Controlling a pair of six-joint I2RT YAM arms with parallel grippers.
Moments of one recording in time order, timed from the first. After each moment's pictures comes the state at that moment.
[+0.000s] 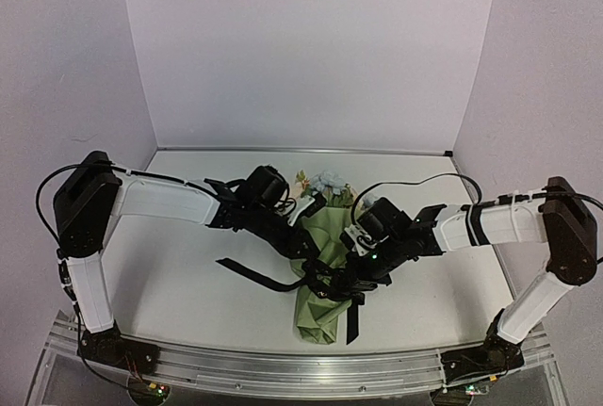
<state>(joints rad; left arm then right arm) -0.91 1.89 1.25 -0.17 0.51 -0.19 0.88 1.62 0.90 -0.37 -0.37 0.71</state>
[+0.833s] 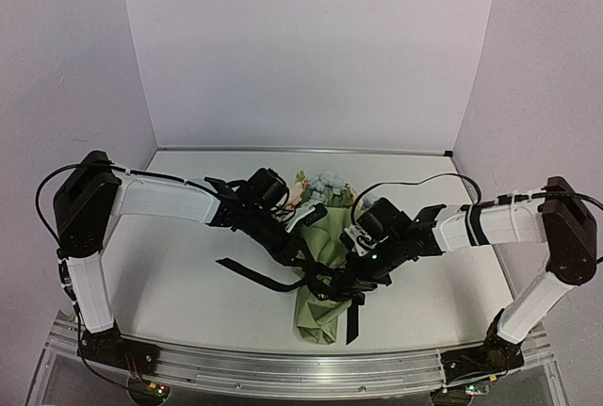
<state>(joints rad) -0.91 1.89 1.26 -0.29 0.61 -0.12 0.88 1.62 0.90 -0.37 -0.37 0.71</state>
